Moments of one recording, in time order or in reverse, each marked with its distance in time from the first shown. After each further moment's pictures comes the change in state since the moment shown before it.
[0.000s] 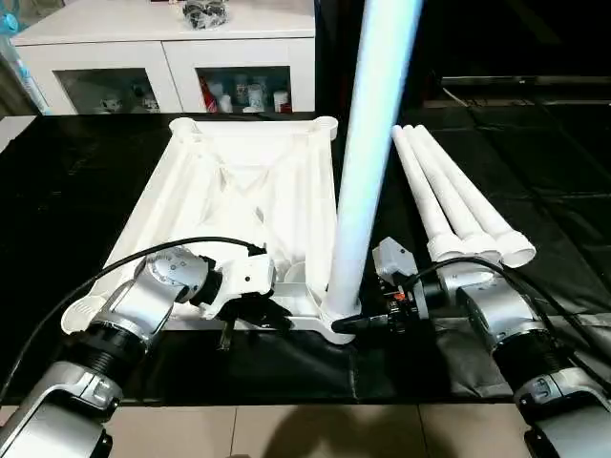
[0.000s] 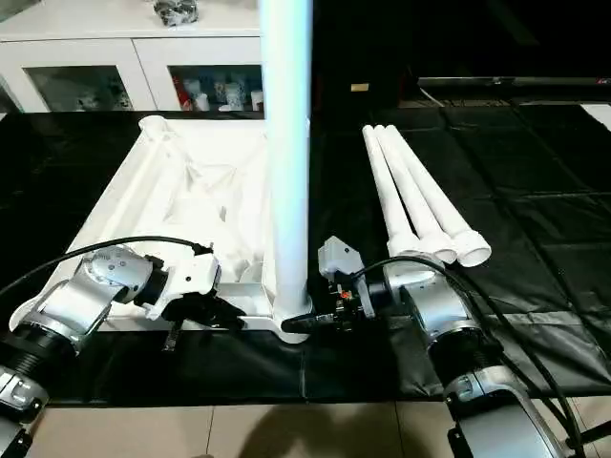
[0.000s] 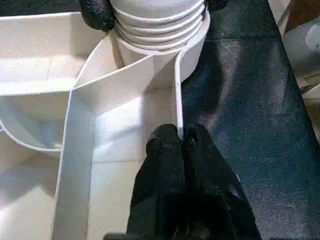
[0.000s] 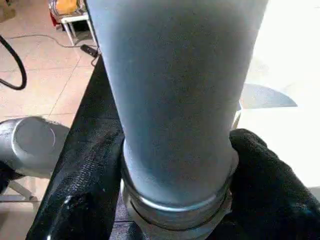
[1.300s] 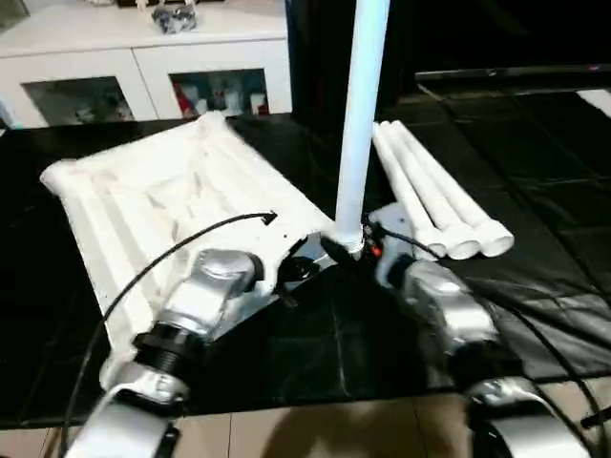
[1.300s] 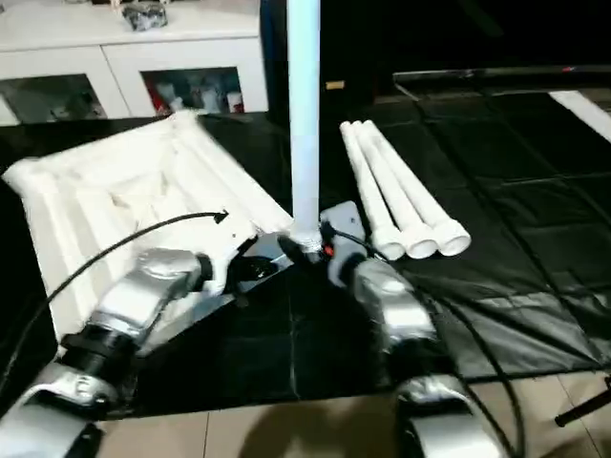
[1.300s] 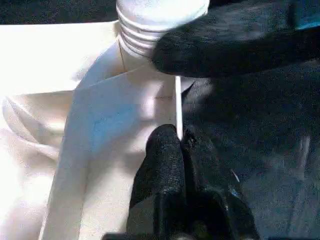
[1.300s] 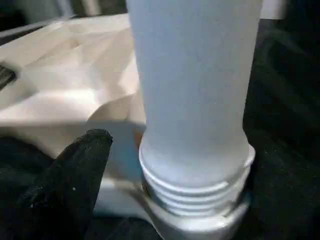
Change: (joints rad) left arm -0.019 -0.259 0.162 -0.014 0.018 0.383 0.506; right arm 0.028 0.221 -0.233 0.065 -0.033 0.011 -0.716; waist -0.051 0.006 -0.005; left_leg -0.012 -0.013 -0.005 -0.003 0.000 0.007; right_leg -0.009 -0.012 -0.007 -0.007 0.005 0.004
